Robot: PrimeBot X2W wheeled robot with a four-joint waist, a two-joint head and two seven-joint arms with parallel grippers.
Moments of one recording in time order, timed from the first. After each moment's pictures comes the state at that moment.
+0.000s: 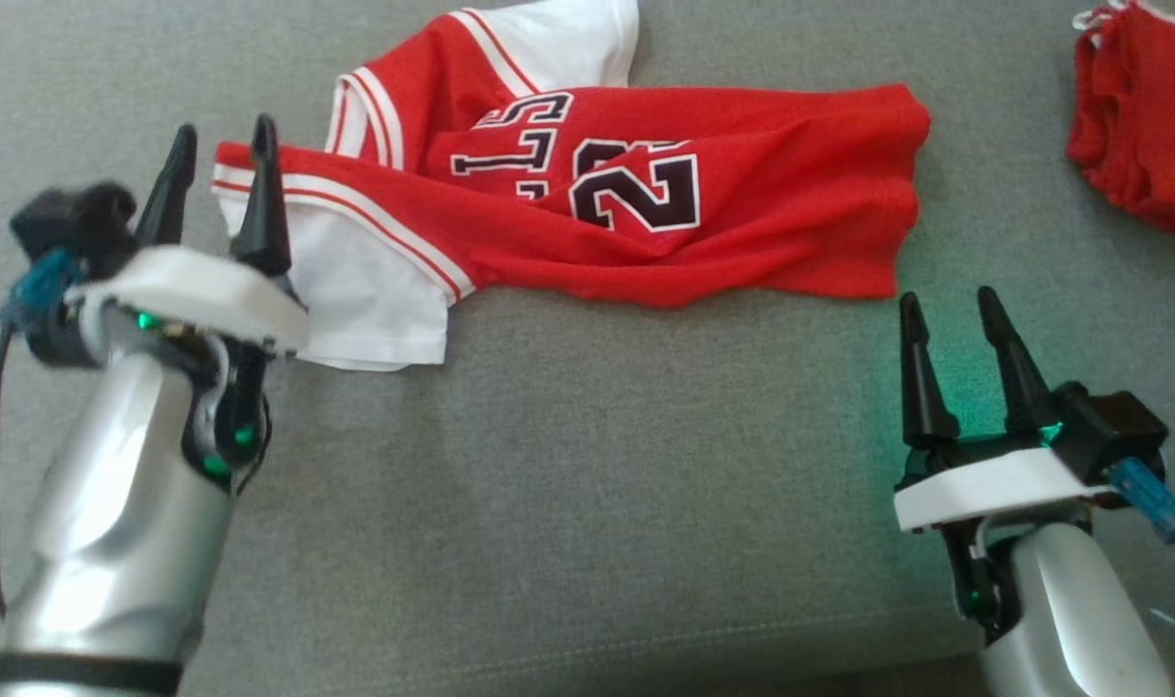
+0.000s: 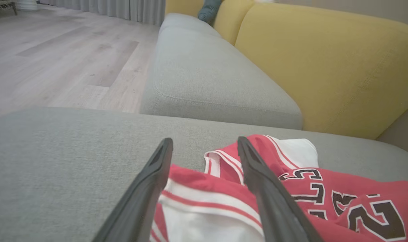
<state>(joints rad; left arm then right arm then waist) -0.58 0.27 -0.35 0.46 -0.58 0.07 -0.20 -0.18 -0.05 0.05 0.27 0.17 0.12 -0.22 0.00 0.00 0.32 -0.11</state>
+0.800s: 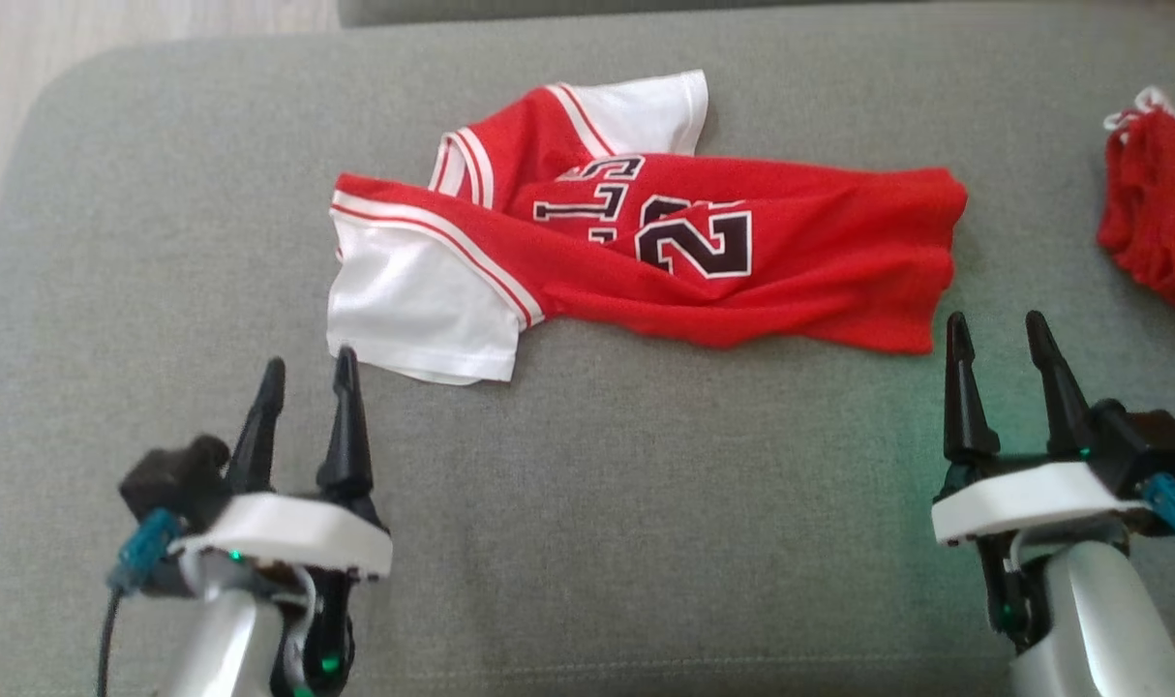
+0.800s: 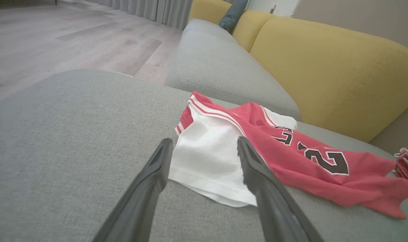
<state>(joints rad) -0.12 0.15 -0.28 0.17 -0.51 0.12 -0.25 -0.16 -0.05 -0.05 0.30 0.13 0.12 -0.22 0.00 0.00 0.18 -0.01</state>
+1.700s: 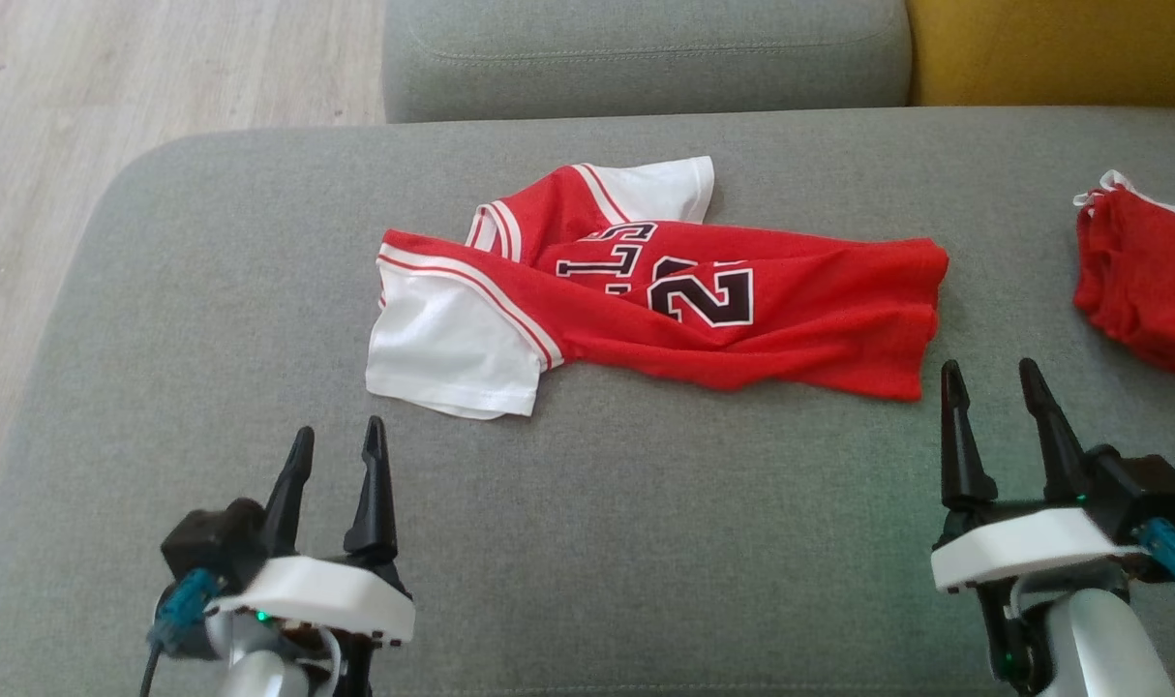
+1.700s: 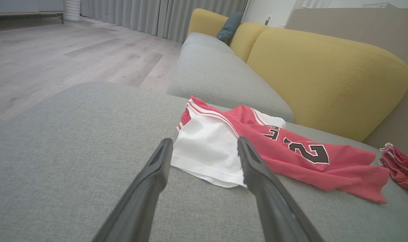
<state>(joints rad) 0.00 0.11 -0.28 0.17 -0.42 0.10 -0.25 -0.06 -0.05 -0.03 0.24 0.14 0.12 -0.20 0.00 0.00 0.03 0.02</state>
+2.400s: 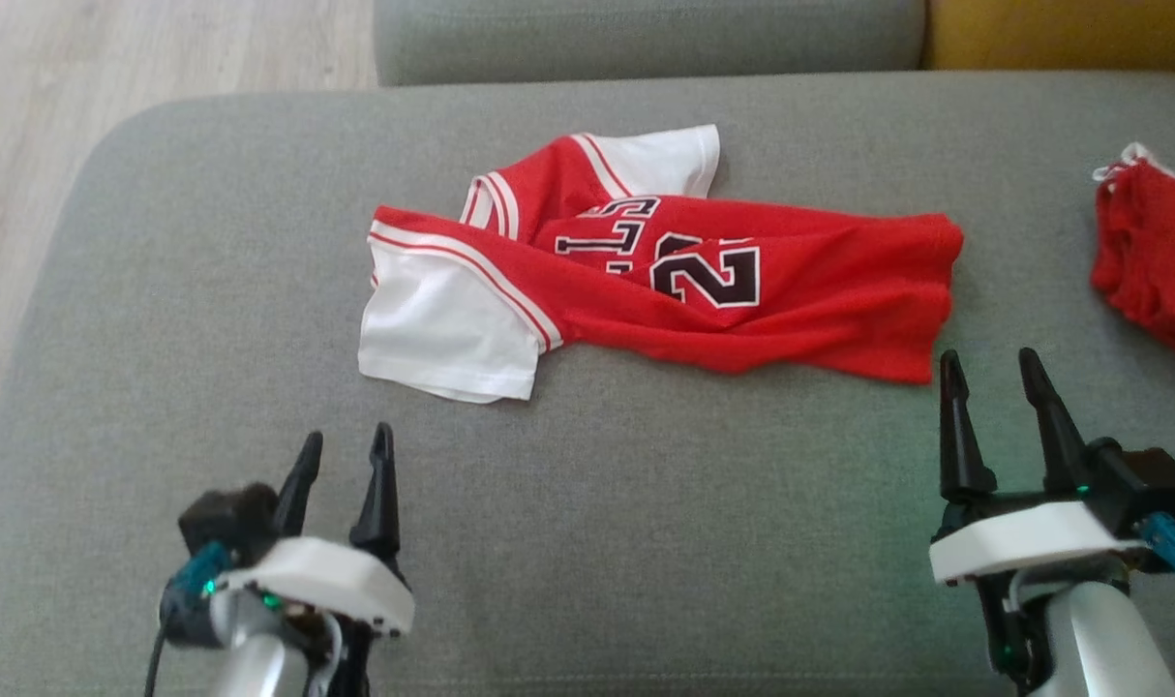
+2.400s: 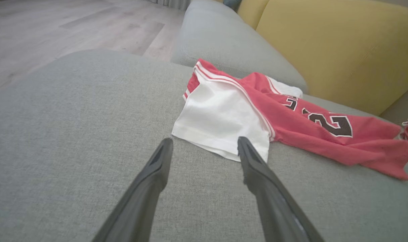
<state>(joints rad) -0.03 0.12 -0.29 0.23 -0.42 0.10 -0.20 -0.07 -0.05 -0.03 0.22 0.14 0.12 -0.19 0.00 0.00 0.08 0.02</state>
